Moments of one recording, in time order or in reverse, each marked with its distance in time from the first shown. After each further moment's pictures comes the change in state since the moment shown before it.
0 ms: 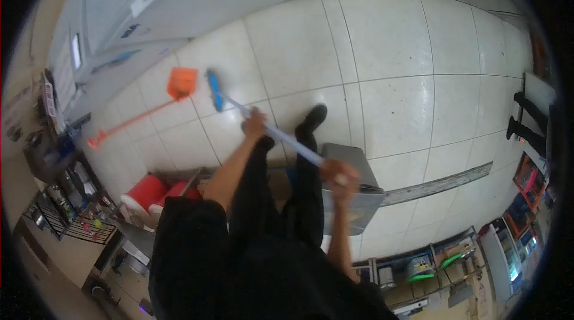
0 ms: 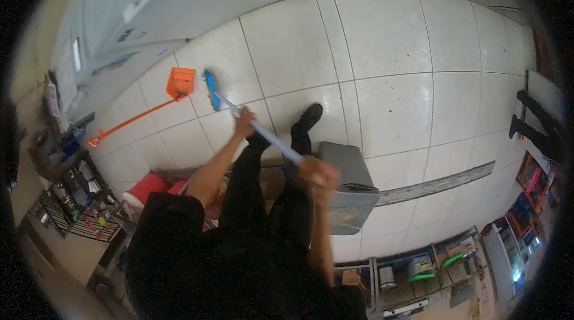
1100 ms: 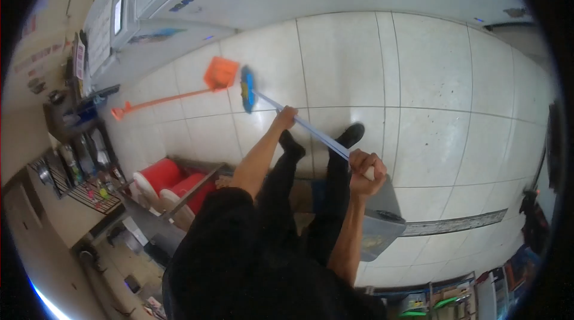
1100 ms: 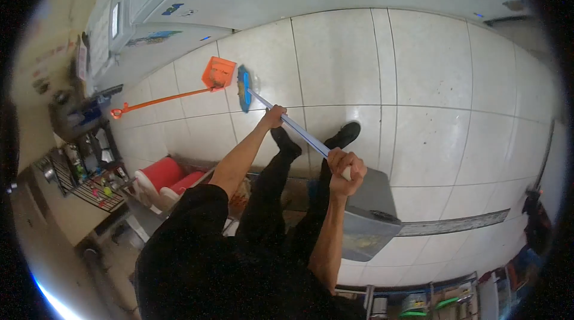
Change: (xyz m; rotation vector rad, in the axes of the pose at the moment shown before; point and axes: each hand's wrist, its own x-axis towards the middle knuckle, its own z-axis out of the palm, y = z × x) left_hand 0.041 -0.045 -0.050 -0.015 -0.289 -0.062; right_hand 0.052 -0.043 0.116 1.259 -0.122 0.412
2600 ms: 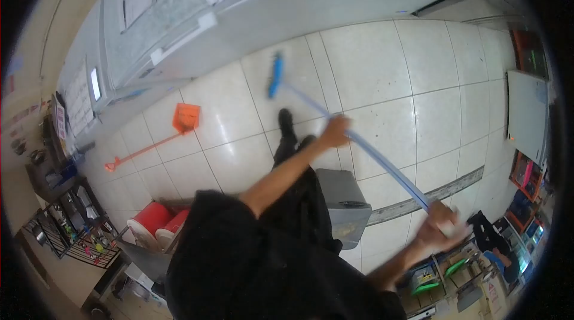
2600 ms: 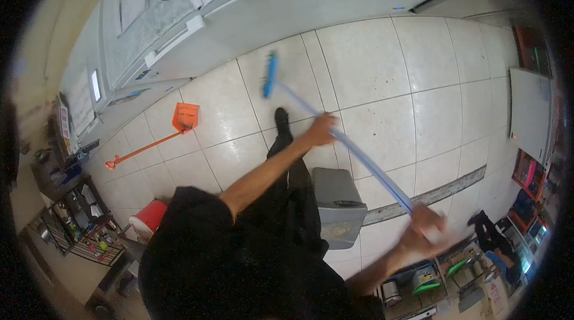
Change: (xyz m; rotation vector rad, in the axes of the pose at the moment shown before) left_hand 0.111 0.472 -0.119 -0.421 0.158 0.556; right_hand 0.049 -0.425 0.009 -0.025 0.845 -0.492
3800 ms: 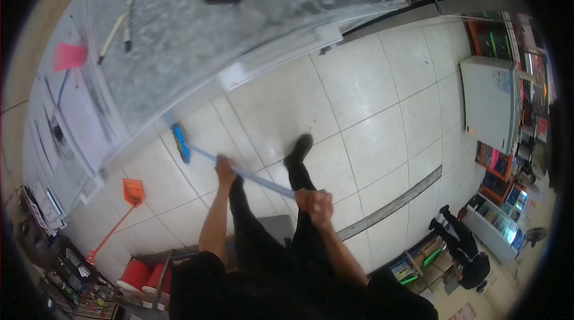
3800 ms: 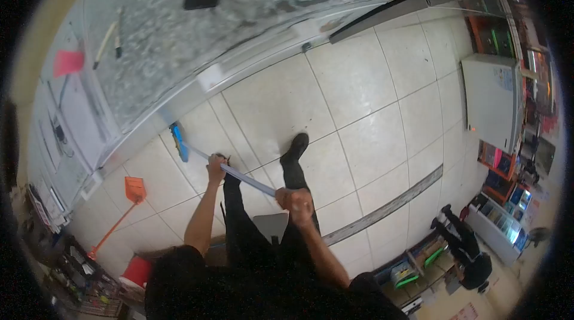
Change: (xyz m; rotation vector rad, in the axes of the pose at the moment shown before) left_hand 0.268 -0.190 0.090 0.331 0.299 -0.277; right_hand 0.391 0.228 0.109 -0.307 -0.958 0.380
